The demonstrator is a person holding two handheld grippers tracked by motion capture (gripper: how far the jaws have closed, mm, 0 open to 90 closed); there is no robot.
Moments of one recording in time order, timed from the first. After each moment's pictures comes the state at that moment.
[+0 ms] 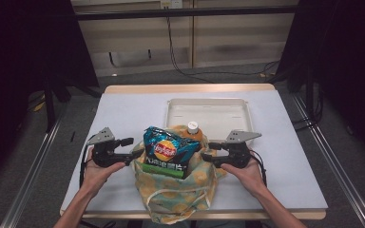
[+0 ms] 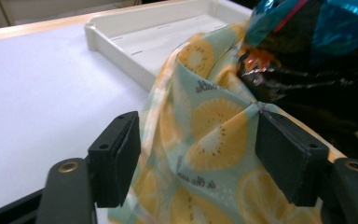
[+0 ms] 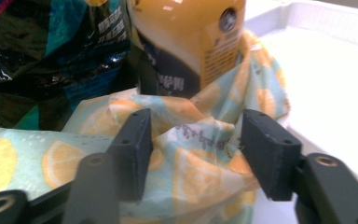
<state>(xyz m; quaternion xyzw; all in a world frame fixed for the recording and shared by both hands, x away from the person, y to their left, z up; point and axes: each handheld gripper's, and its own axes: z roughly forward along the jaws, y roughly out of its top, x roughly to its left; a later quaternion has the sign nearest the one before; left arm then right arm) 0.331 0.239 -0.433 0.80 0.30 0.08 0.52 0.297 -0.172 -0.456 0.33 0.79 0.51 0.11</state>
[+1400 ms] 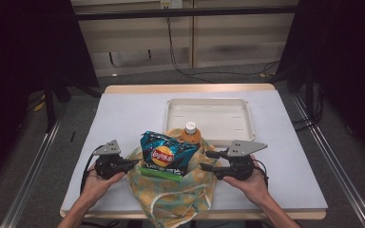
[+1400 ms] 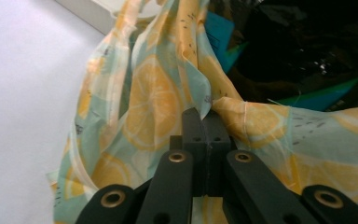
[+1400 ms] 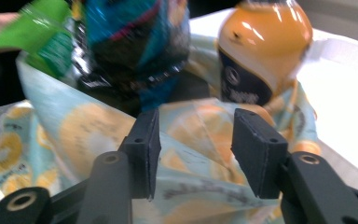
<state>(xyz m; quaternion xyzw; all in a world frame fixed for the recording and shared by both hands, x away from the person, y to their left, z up) 0.309 0.240 -0.457 0.84 0.26 0.02 0.47 0.256 -0.165 -0.431 0.26 0.79 0.54 0.12</state>
